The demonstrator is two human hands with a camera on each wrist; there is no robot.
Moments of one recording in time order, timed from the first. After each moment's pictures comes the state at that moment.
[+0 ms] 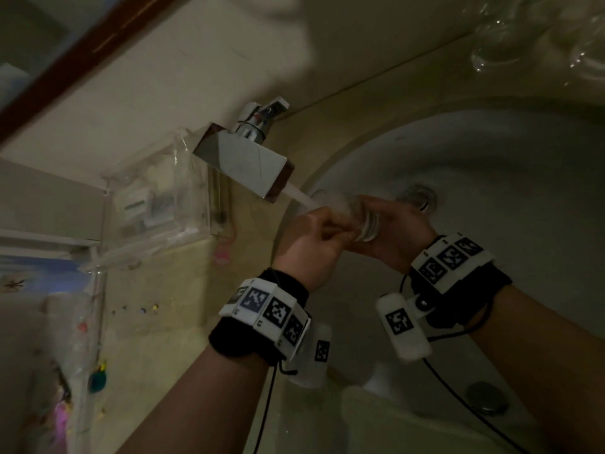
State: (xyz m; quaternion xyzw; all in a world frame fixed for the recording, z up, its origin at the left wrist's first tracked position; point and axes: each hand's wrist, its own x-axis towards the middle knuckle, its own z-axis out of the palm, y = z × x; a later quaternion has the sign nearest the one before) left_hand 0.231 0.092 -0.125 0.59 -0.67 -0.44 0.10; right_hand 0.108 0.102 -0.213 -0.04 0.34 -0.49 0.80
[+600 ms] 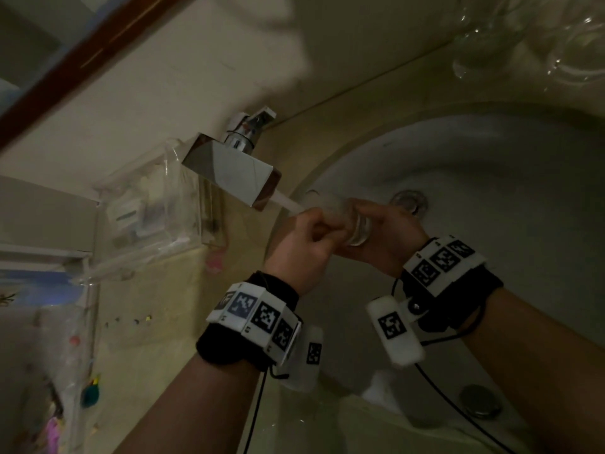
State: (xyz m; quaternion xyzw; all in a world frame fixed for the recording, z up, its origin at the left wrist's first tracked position) left_hand 0.230 0.088 -0.131 0.61 -0.66 -0.43 0.10; right_hand 0.102 0.103 -0.206 -0.04 0.34 -0.47 0.81
